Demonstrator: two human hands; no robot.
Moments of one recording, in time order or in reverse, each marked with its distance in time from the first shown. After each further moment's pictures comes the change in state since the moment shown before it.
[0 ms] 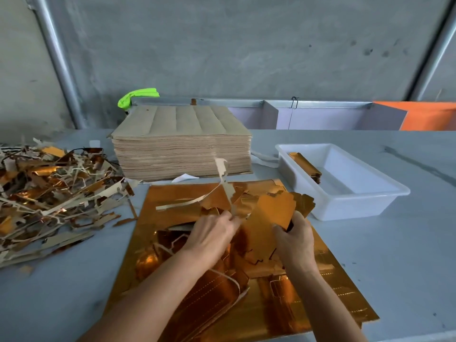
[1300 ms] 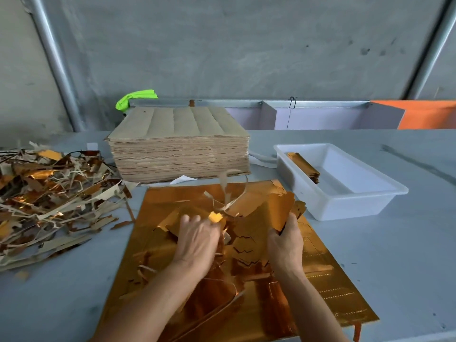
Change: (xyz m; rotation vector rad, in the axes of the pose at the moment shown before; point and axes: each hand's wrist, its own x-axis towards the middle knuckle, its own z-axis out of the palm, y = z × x) left_hand -0.013 -0.003 0.012 0.063 -0.099 -0.321; right_hand -0.003 -0.002 0.014 0.009 0.020 0.095
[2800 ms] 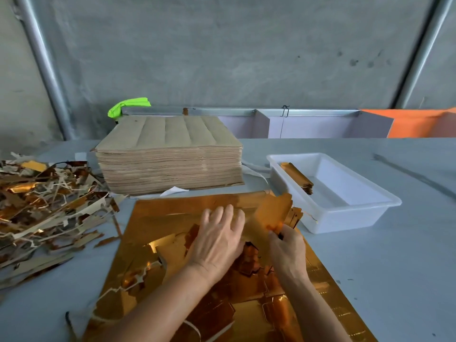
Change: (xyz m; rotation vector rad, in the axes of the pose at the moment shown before) left_hand 0.034 0.030 -0.007 -0.011 0.230 0.245; right_hand 0.029 0.003 -0.007 -0.032 -0.001 -0.030
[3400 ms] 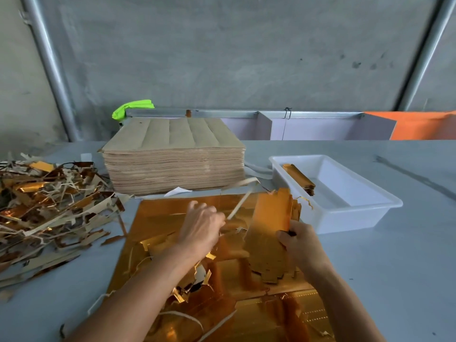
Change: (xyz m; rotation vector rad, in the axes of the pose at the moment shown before) left_hand 0.014 -0.041 0.008 -0.153 -0.099 -0.124; right_hand 0.006 -0.007 -0.040 -0.096 -0.276 -0.061
